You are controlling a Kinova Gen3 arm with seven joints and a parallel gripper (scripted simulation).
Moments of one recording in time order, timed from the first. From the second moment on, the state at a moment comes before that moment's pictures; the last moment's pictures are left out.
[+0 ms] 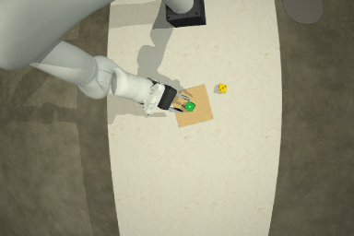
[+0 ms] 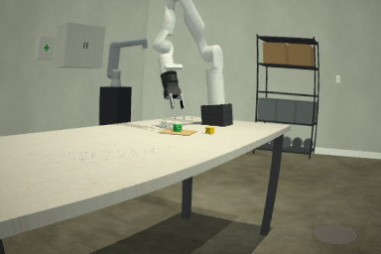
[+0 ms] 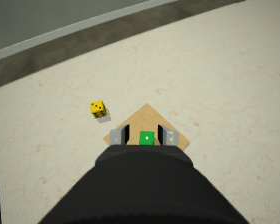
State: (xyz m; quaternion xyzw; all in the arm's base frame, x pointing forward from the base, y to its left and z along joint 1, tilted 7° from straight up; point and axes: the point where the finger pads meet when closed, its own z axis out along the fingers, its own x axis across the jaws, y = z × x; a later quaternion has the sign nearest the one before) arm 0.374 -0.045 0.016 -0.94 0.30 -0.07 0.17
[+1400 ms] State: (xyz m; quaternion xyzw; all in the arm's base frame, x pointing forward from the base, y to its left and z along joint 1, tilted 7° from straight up) arm 0.395 -0.029 0.030 -0.95 0.30 -0.02 -0.04
